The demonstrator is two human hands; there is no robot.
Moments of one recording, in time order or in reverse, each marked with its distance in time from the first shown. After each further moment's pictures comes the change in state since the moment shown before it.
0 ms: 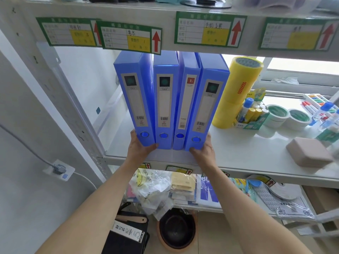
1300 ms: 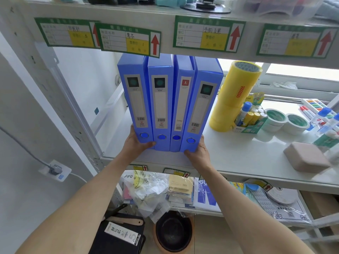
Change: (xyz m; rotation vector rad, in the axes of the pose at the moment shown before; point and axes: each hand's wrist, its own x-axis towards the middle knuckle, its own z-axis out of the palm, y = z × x) left_hand 0.018 0.014 -0.012 0.087 -0.108 0.116; right_hand 0.016 0.004 0.006 -0.066 -0.062 -0.134
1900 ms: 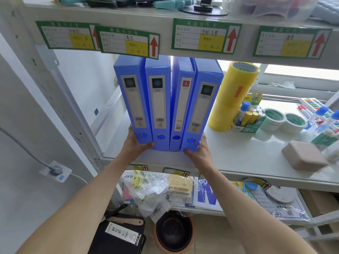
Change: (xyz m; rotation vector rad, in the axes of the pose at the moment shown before) left_hand -0.008 0.008 -0.001 0.024 0.031 0.001; right_hand 0.000 0.007 -0.003 0.087 0.016 0.064
